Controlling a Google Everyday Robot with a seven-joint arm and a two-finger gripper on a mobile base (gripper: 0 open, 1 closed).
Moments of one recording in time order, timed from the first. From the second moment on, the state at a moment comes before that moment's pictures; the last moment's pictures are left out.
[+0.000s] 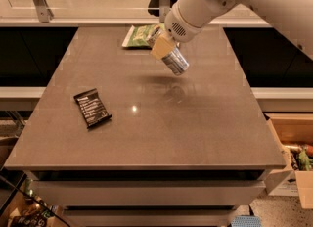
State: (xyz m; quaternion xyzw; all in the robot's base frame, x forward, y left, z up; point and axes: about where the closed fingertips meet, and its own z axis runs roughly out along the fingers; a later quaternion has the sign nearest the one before) arm 0.641 -0.025 0.911 -0.49 0.82 0.08 0.30
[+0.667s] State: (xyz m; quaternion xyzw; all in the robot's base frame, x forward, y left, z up) arm 0.653 -0.046 0.895 -0.48 0.84 0.02 0.25
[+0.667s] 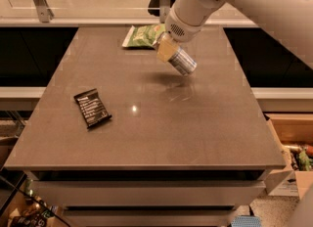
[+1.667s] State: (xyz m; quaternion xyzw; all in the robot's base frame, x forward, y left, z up) arm 0.641 -0.058 0.861 -0.49 0.85 -0.06 0.16
